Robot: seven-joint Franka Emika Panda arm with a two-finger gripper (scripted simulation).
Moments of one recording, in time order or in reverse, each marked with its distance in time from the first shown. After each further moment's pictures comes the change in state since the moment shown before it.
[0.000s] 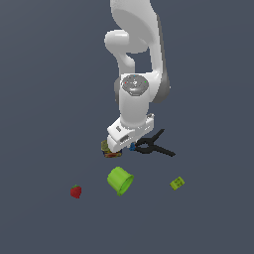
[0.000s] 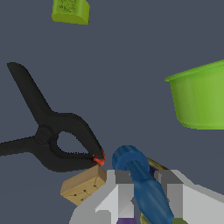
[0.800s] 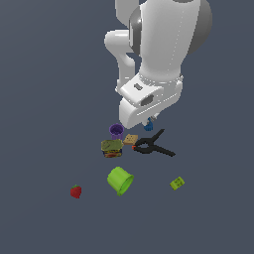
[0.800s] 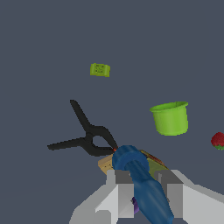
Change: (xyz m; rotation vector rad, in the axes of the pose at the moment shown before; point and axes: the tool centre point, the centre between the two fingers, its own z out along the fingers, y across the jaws) arm 0.042 -0.032 -0.165 0.002 -0.003 -0.001
